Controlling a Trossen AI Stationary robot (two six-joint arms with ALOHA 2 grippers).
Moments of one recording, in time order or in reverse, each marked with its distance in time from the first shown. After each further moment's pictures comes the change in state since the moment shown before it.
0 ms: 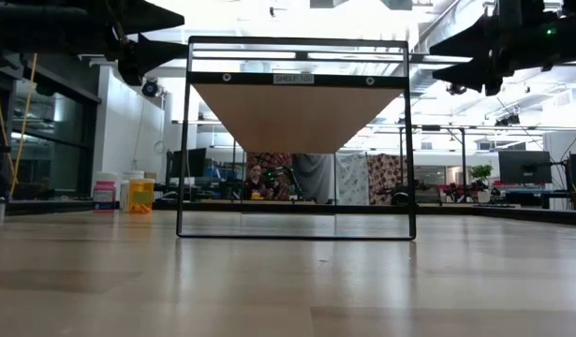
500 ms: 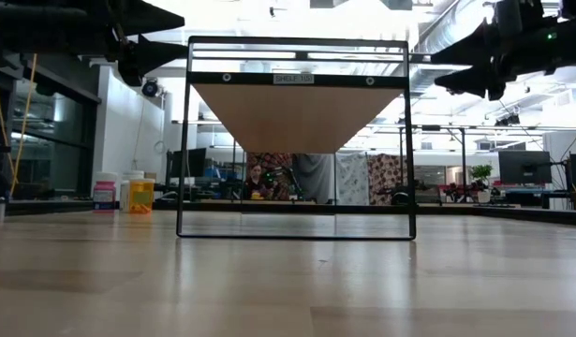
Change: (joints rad) left arm 0.000 0.000 0.000 -0.008 0.000 0.000; right arm -0.006 -0.023 0.000 -0.069 0.016 0.021
